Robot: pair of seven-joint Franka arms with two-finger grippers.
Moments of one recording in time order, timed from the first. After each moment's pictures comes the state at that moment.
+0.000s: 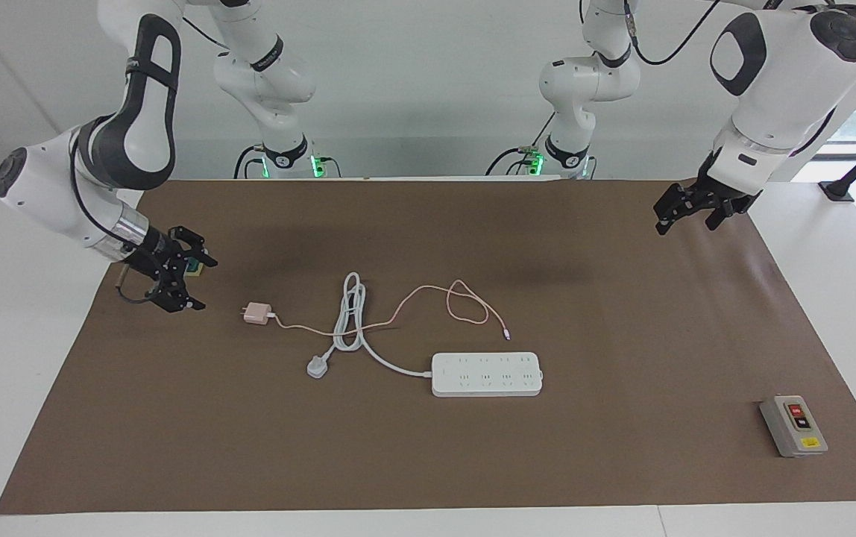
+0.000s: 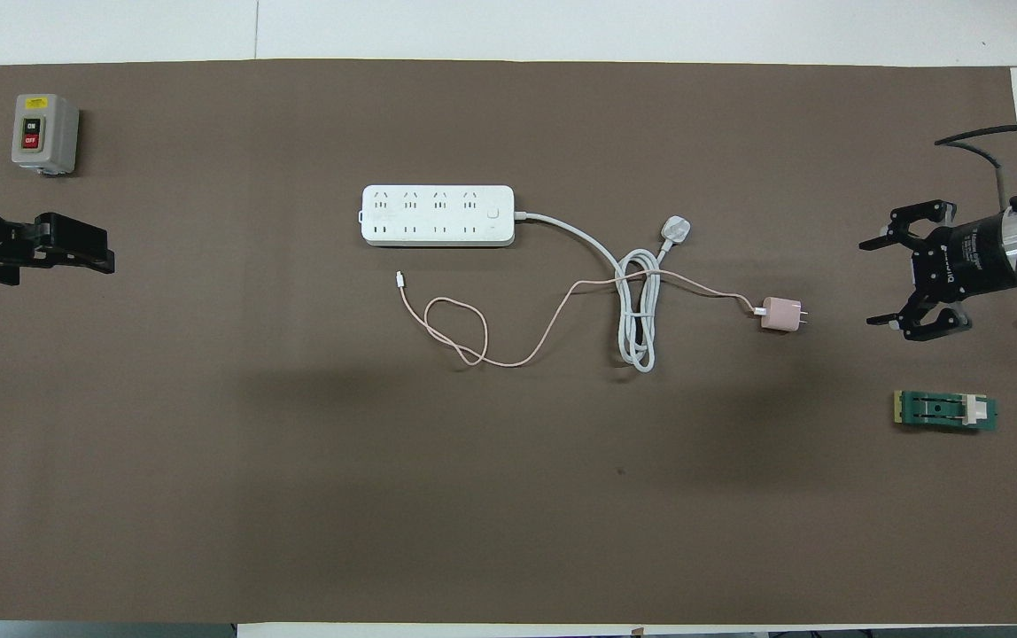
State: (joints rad) left arm 0.00 0.01 -0.06 -1.66 -0.03 1.66 -0.10; right arm -0.22 0.21 0.01 -1.89 0.42 1.92 1.20
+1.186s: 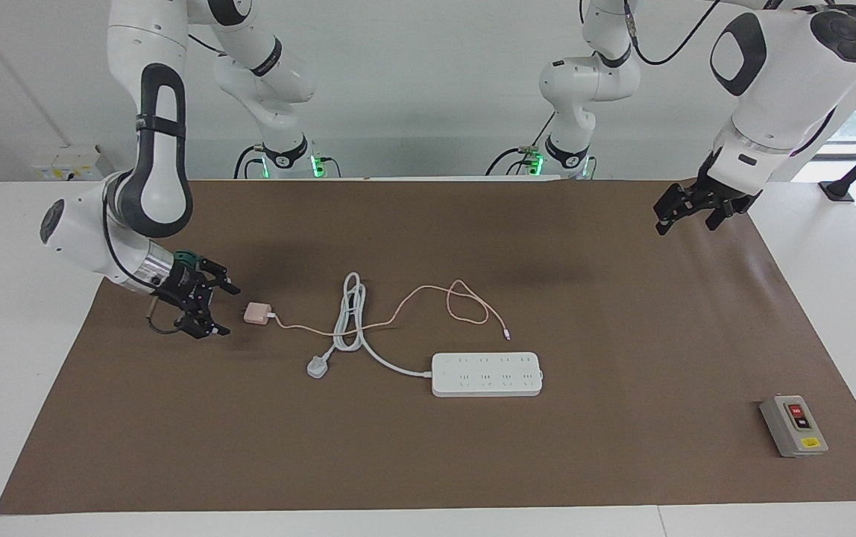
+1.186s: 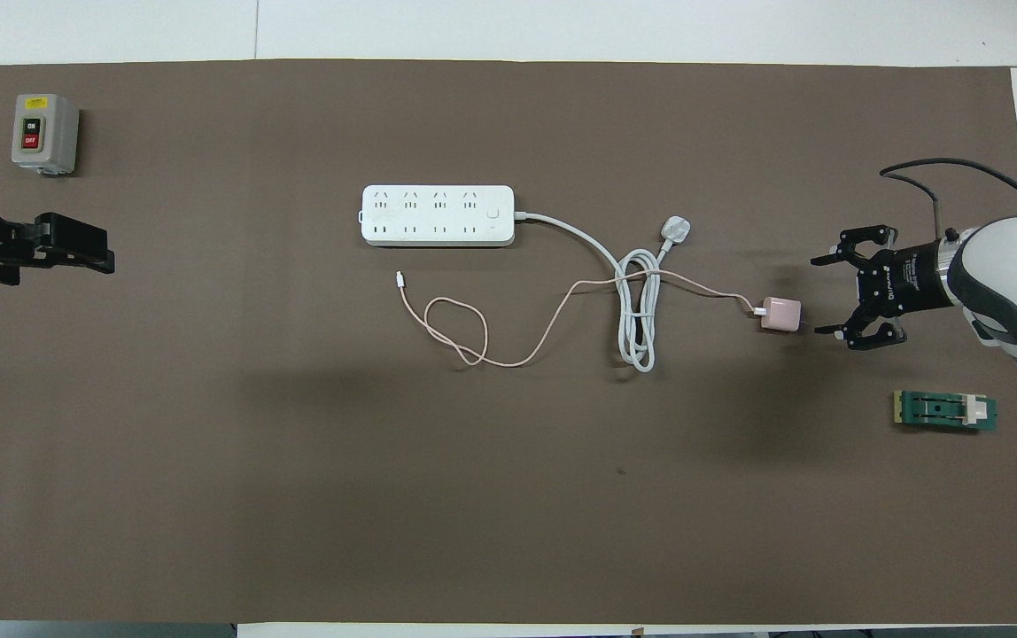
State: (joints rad) left arm 0.00 0.01 -0.06 -1.66 -0.03 1.66 -0.10; right arm -0.22 0.27 0.01 -2.02 0.59 2.06 1.08
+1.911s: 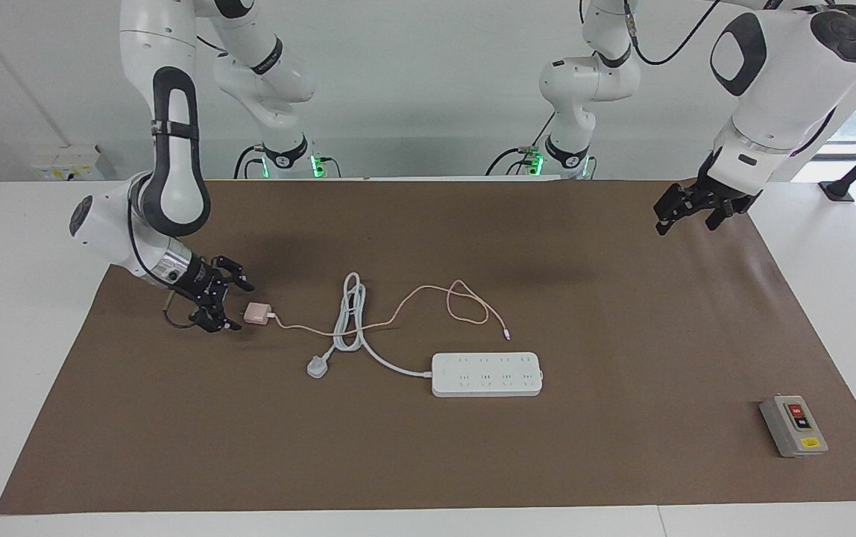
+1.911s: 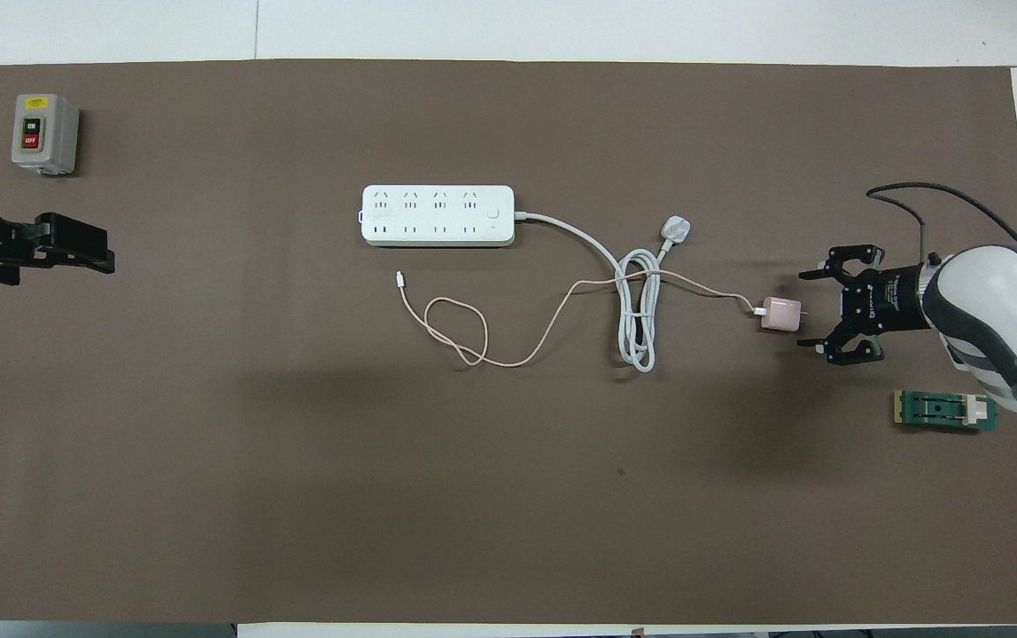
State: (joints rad) left arm 0.00 0.01 -0.06 -1.66 -0.03 1.66 -0.10; right arm -0.20 0.24 0.01 -2.13 0.66 2.17 1.08
